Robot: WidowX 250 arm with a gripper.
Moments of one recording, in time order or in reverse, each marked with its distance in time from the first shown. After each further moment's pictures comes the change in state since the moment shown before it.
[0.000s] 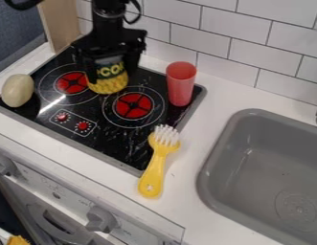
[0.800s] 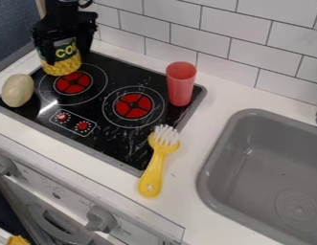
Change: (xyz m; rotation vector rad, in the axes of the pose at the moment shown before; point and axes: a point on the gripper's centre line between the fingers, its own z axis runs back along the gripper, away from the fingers) arm 0.071 0.048 -0.021 0.124 -0.077 0.221
